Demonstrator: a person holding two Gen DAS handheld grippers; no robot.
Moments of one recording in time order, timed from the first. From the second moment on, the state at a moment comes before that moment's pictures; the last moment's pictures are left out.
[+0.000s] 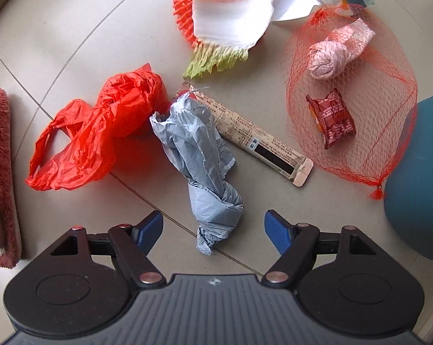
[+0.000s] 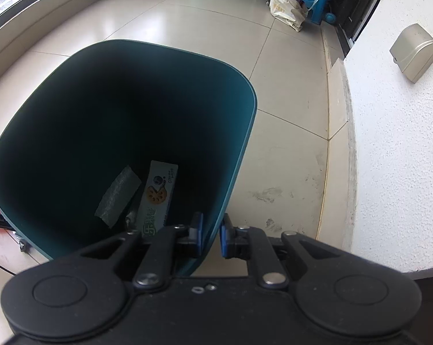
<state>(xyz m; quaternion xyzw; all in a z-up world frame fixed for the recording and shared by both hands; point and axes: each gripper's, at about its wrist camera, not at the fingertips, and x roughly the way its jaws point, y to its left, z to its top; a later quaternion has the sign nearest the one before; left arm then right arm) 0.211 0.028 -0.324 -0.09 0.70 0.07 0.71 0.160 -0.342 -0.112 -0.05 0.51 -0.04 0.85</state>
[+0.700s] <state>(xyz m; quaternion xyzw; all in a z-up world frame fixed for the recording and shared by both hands) 0.217 0.015 -0.297 -0.04 0.68 0.06 0.73 0.163 -0.342 -0.113 -0.06 0.52 -0.04 0.85</state>
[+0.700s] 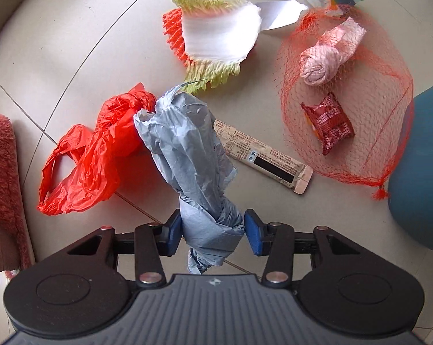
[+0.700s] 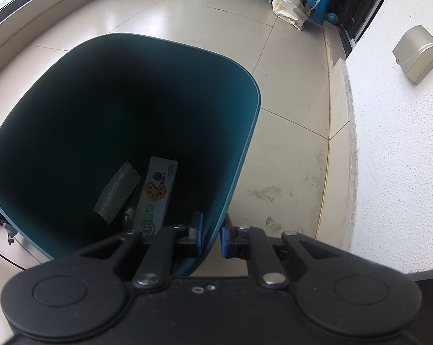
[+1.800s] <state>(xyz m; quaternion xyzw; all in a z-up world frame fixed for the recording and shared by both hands) 0.230 -0.230 -0.034 0.03 0.56 -0.19 0.81 0.162 -0.367 -0.109 0.02 0.52 -0.03 0.85</state>
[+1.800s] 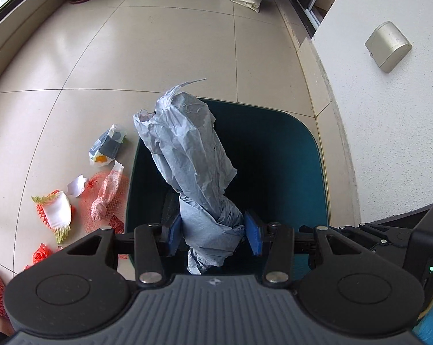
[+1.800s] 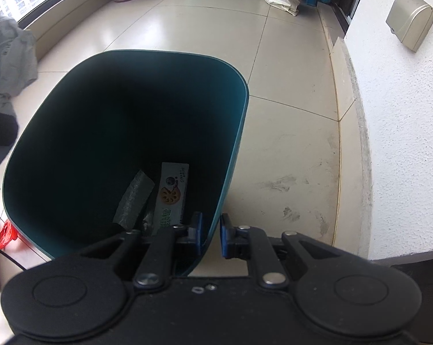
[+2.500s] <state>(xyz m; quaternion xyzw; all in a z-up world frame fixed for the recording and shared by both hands) 0.215 -0.197 -0.040 0.04 0.57 -0.20 0.80 0.161 -0.371 -0.109 0.03 0.52 -0.02 0.85</state>
